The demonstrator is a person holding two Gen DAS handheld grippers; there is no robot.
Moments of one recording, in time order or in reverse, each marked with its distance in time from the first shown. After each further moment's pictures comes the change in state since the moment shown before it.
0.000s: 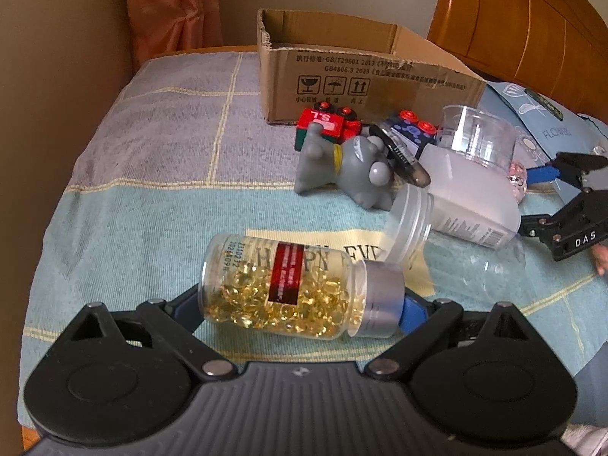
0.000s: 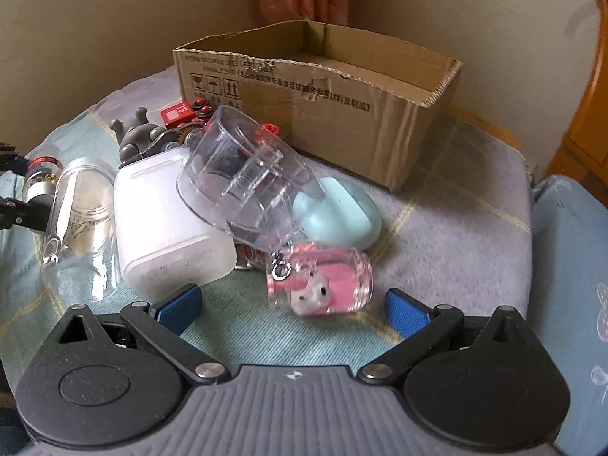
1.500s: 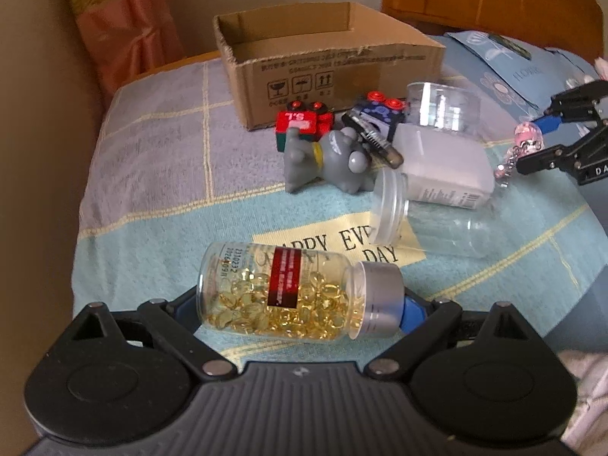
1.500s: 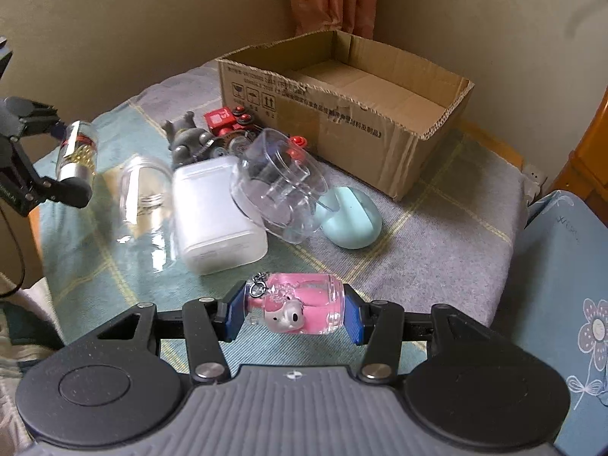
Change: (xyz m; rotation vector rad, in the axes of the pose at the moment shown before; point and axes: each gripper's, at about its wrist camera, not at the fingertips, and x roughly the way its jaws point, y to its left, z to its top) left arm -0.030 -0.001 0.017 0.229 0.087 -0.019; right arm -0.061 0.007 0.008 -0.060 0.059 0.047
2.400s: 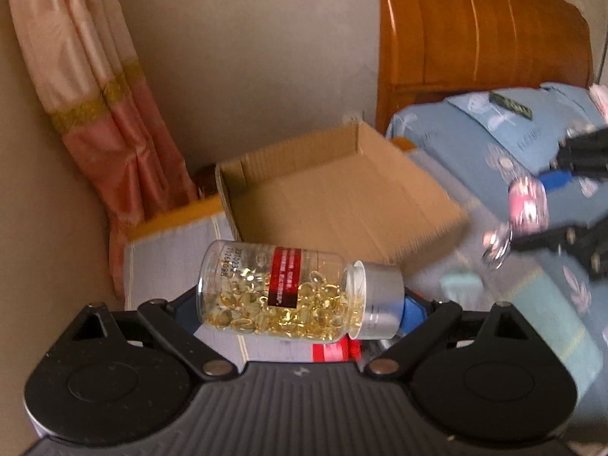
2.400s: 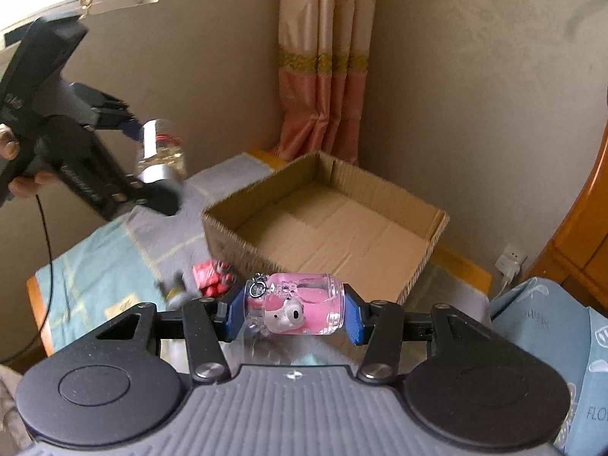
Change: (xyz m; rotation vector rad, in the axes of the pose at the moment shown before) left arm -0.020 0.023 0.184 0.082 -0.144 0.018; right arm -0.047 -0.021 0.123 -0.005 -0.188 -0.033
